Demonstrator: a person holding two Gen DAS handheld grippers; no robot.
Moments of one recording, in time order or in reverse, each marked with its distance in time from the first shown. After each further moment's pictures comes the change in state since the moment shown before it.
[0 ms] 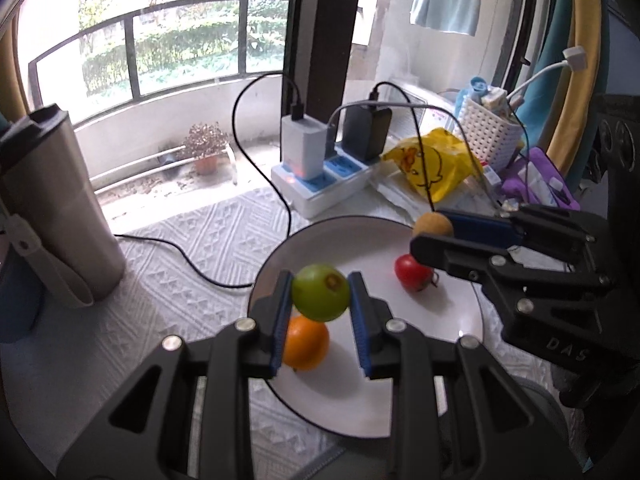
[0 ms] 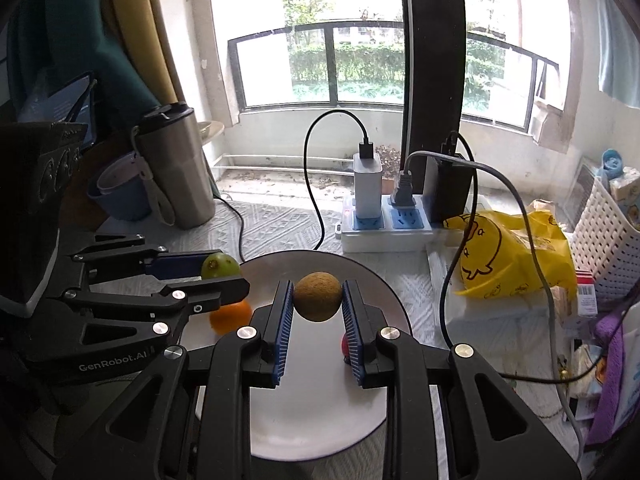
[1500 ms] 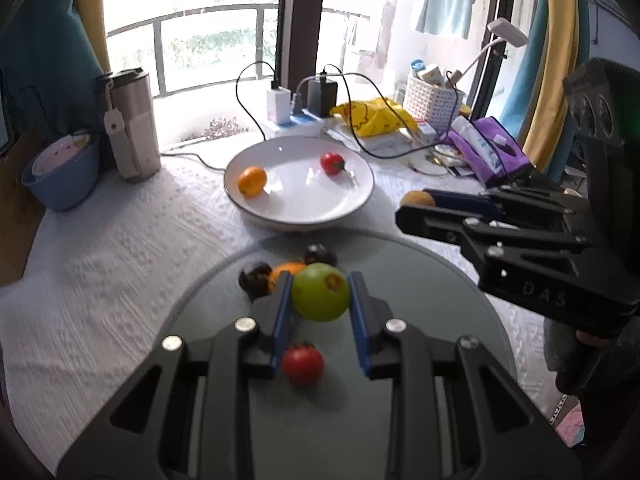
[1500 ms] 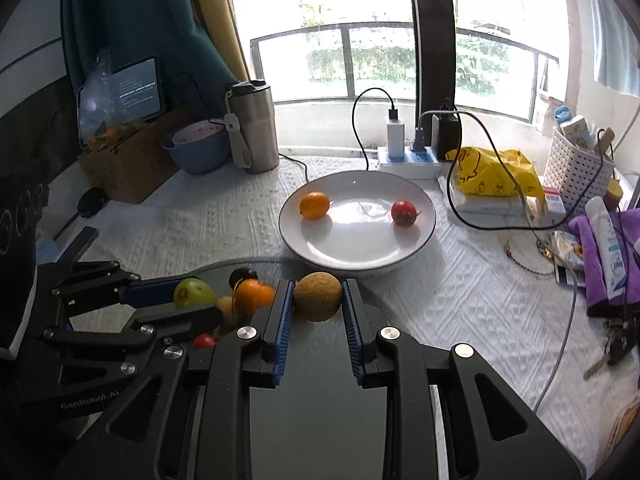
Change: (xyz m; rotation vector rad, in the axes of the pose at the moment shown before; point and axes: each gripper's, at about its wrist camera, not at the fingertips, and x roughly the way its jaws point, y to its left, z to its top) left arm -0.124 -0.085 -0.125 -0.033 -0.047 0.074; right arm -0.118 0.055 -0.096 0.003 0.001 0.052
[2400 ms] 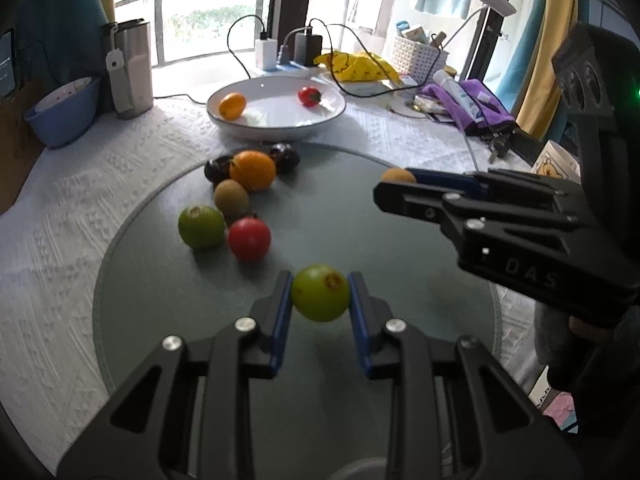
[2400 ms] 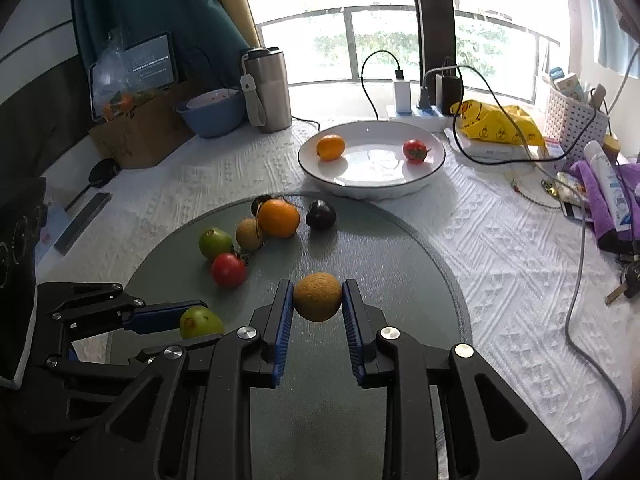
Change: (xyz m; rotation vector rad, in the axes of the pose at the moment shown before) left arm -0.013 -0.034 -0.069 -0.043 0.088 -0.025; right arm -0.014 0.018 -0.061 0.015 0.051 0.023
